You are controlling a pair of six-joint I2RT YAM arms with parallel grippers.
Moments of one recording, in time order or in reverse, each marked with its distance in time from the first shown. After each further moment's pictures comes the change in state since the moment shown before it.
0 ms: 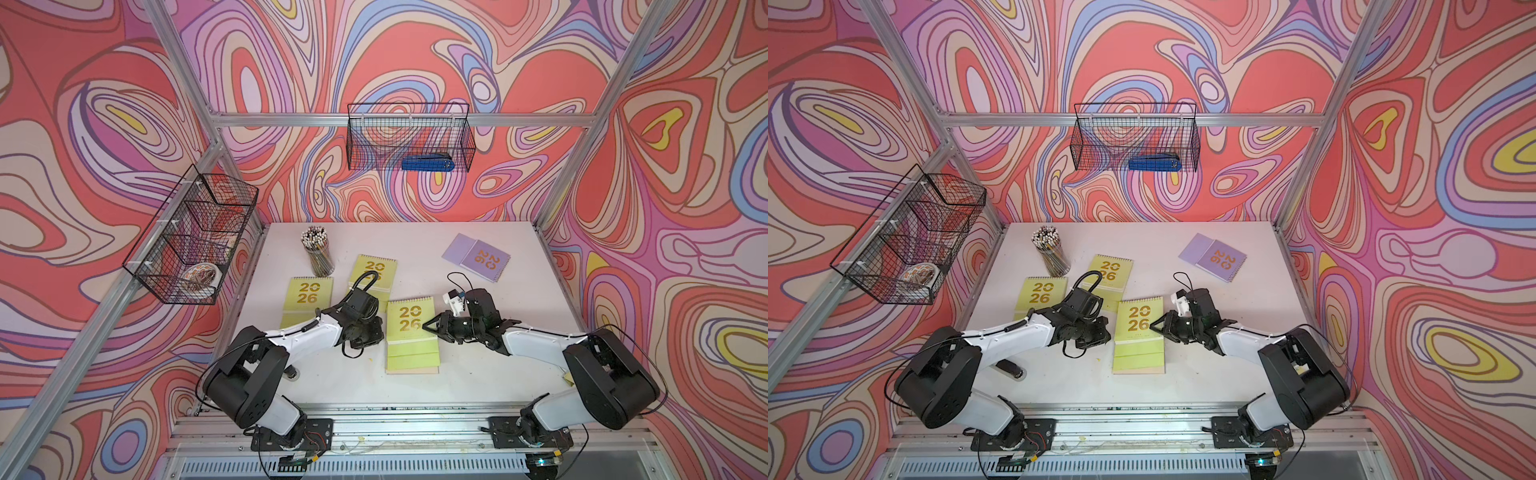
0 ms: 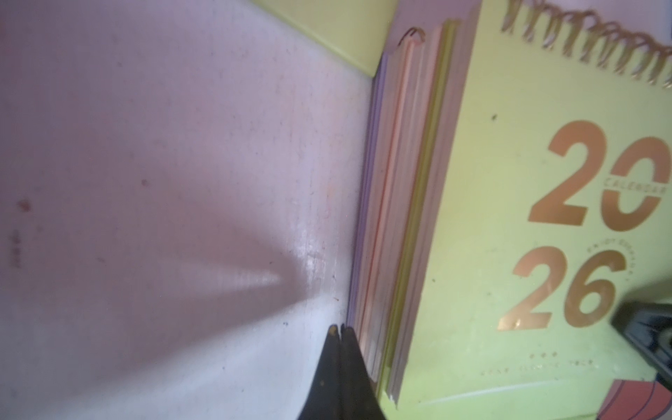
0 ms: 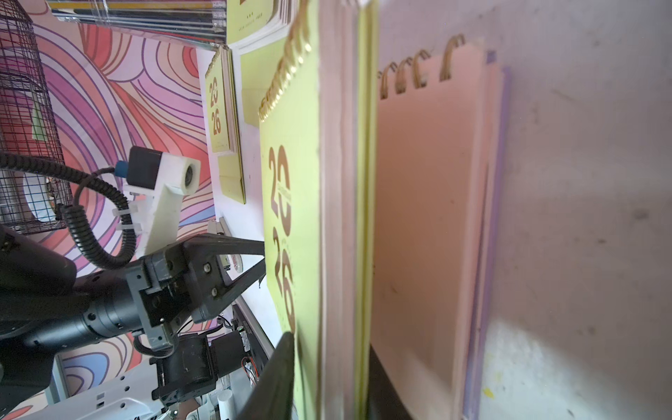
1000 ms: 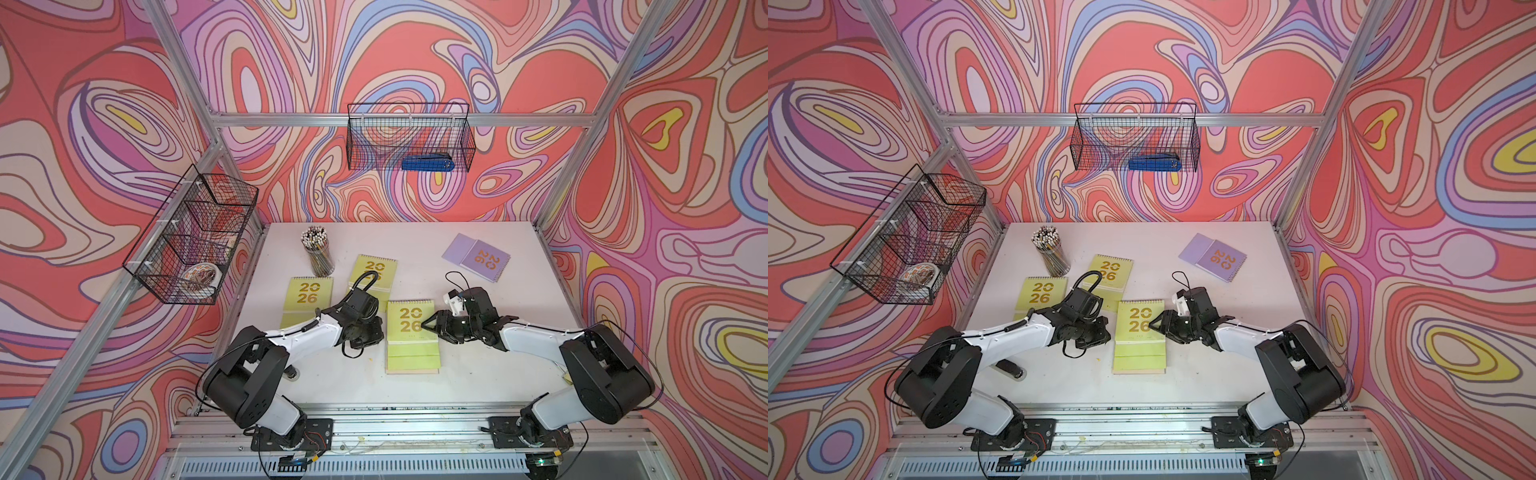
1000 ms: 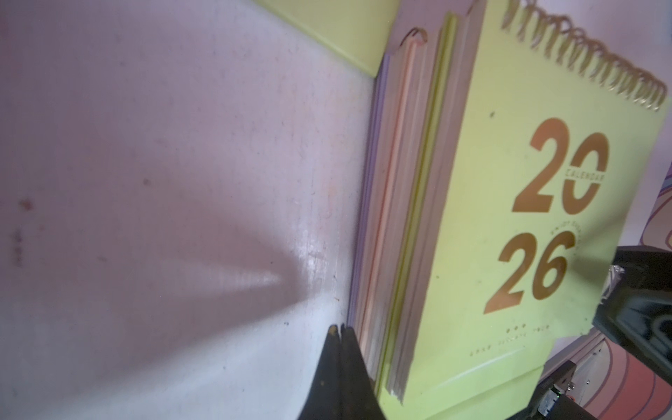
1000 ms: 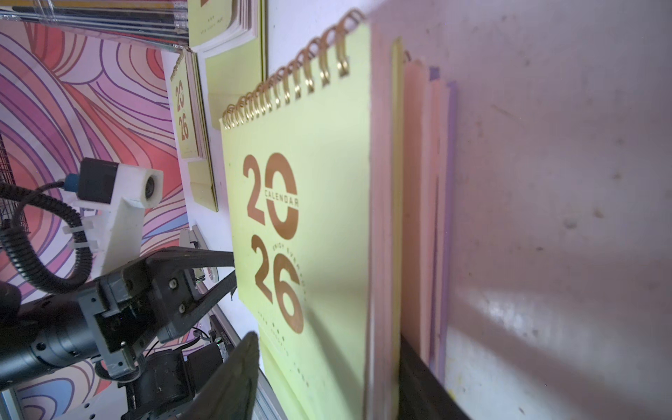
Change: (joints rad) left arm 0.000 0.000 0.000 -0.001 -0.001 -0.002; right arm 0.000 0.031 0.039 -0.088 0.052 -0.044
